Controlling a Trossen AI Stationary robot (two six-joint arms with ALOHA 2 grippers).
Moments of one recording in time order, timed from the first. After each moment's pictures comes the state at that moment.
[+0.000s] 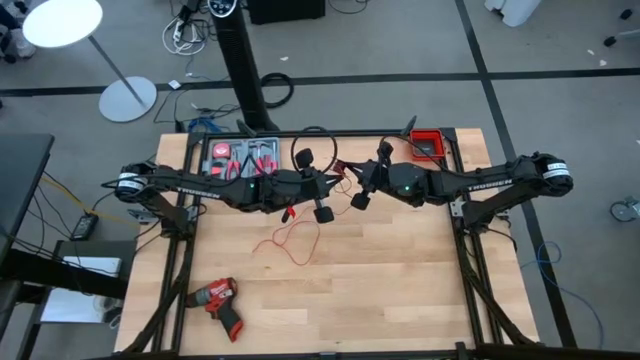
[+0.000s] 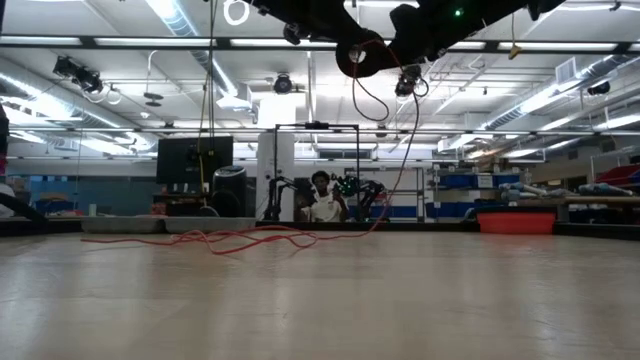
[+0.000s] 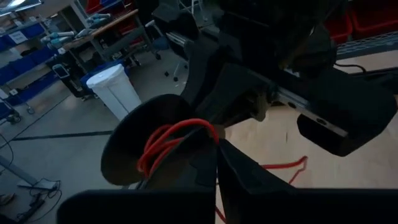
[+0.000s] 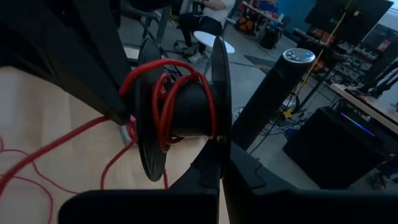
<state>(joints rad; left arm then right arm) -0.02 1.58 1.17 0.20 -0.48 0.26 0.02 1.26 0.83 0.18 0.60 -0.25</state>
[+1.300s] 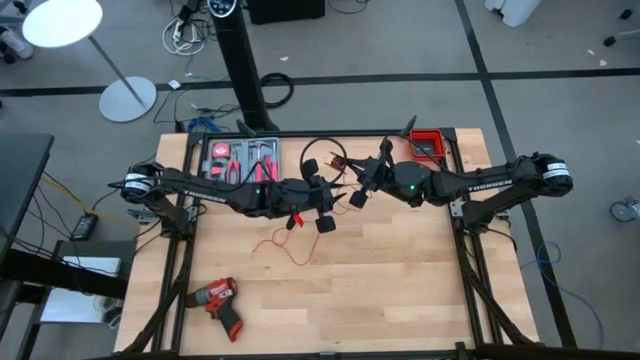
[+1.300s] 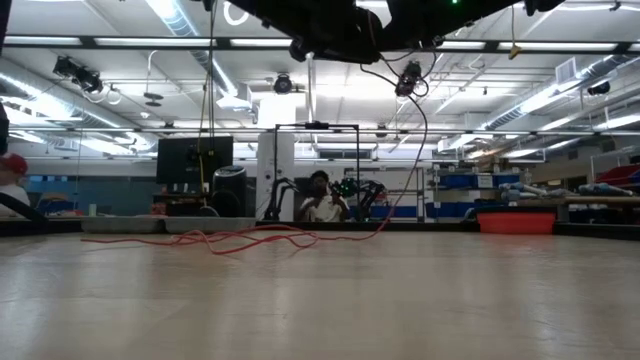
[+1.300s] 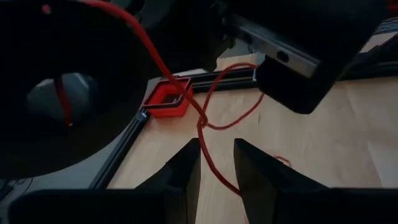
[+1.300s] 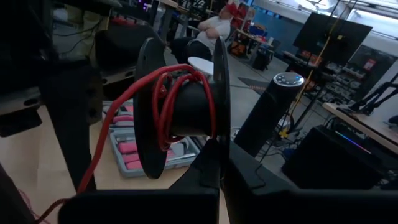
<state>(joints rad) -0.05 1.63 1.17 0.15 -0.44 0.16 0.01 1.26 0.83 0.31 0.61 -0.29</state>
